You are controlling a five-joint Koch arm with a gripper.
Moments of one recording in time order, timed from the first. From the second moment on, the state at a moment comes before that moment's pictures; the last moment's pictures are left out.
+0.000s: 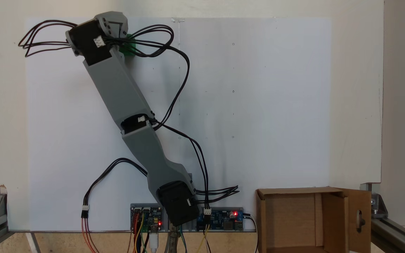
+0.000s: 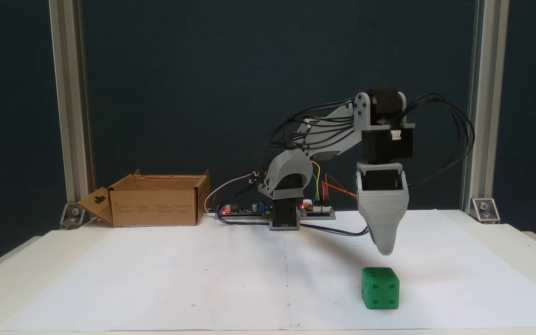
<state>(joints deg) -22.0 35.6 9.9 83.5 27.2</state>
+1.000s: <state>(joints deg) -22.0 30.7 9.9 83.5 27.2</state>
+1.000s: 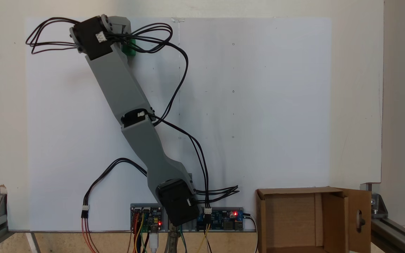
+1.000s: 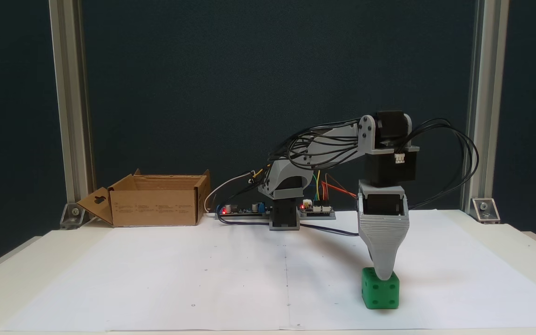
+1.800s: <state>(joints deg) -21.9 25.8 9.9 82.4 27.2</state>
